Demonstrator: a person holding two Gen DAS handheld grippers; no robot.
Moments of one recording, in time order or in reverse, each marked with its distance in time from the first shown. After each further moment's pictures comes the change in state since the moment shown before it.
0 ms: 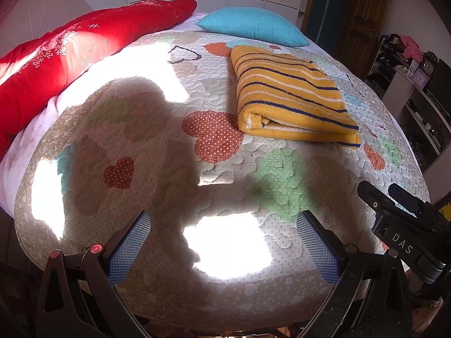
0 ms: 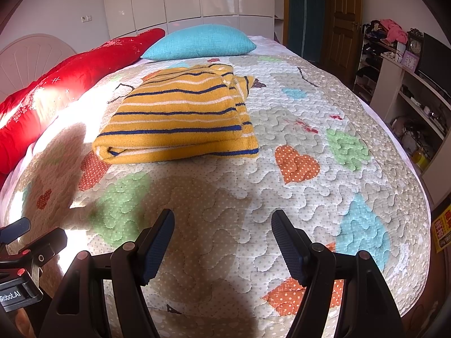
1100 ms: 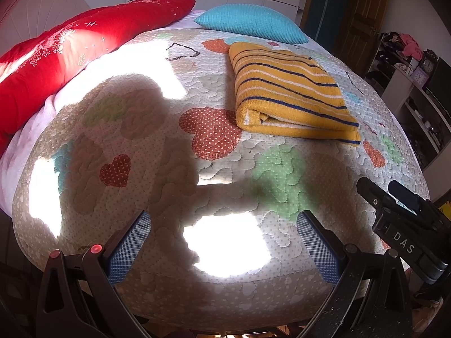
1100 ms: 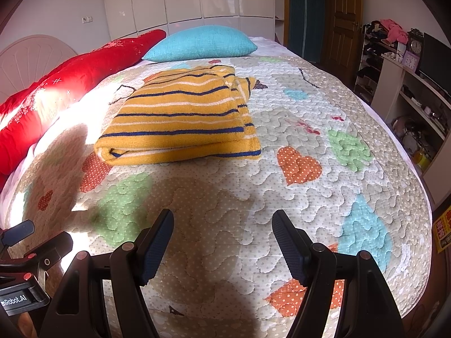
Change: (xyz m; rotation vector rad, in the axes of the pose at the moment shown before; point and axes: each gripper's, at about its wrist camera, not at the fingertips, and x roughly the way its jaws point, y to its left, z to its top) left arm 0.004 -0.002 -0.001 0.000 0.010 -0.003; right arm 0.002 0.000 0.002 -0.002 0.000 0.004
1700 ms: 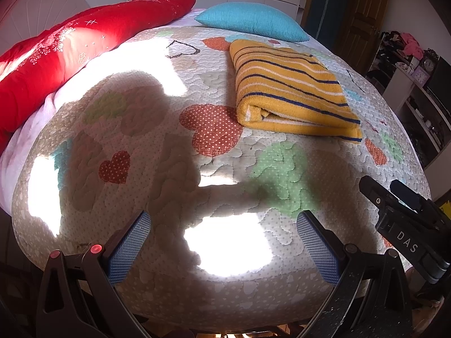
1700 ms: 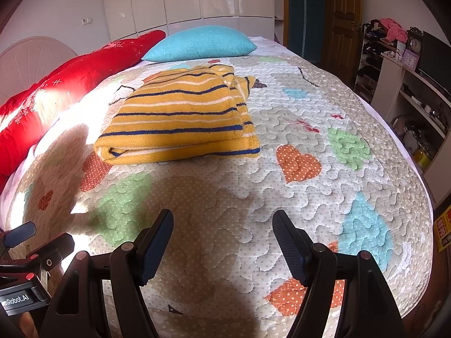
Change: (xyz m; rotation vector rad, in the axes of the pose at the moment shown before) left arm 0.002 0.002 -0.003 0.000 0.010 0.002; right arm -0.001 -0.001 -0.002 0.009 -0.004 0.007
